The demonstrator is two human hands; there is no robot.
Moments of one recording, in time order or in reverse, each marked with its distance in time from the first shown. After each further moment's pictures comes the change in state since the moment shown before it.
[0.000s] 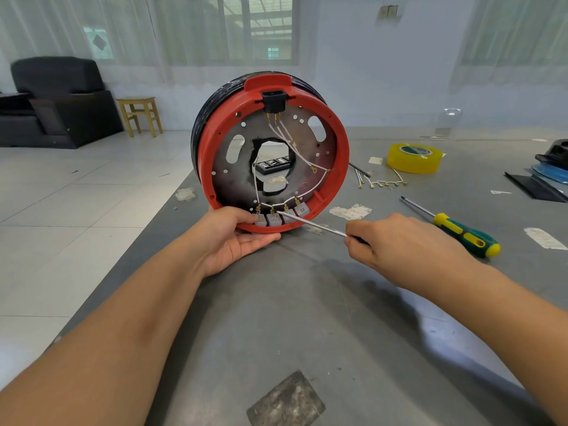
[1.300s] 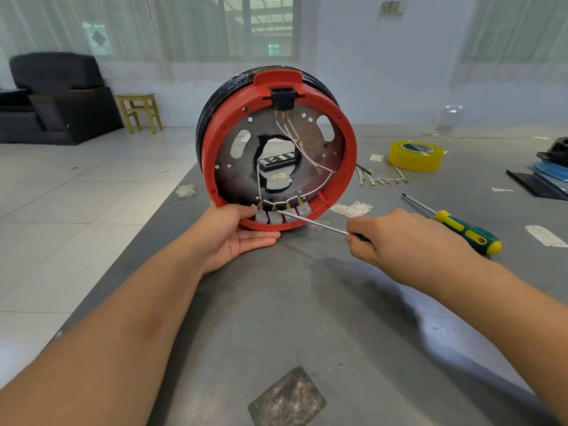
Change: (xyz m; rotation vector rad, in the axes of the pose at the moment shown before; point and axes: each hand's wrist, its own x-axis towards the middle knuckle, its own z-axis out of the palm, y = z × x) left_hand 0.000 -0.001 -0.001 0.103 0.028 0.076; right_hand -0.001 -0.003 -0.005 -0.033 -0.001 -0.024
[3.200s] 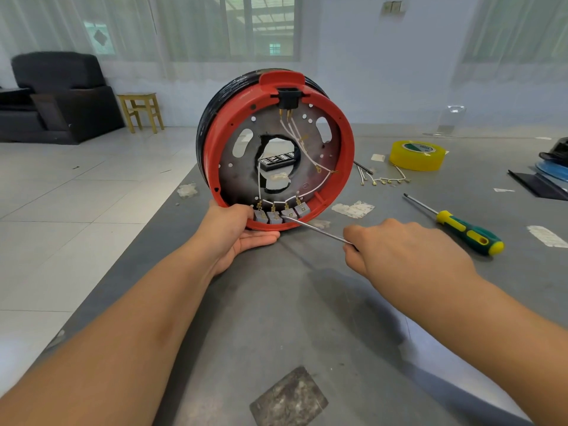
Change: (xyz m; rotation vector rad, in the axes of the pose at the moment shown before) left_hand 0.001 -0.005 0.009 0.049 0.146 0.090; right_hand -0.021 -0.030 -0.002 -0.165 0.061 0.099
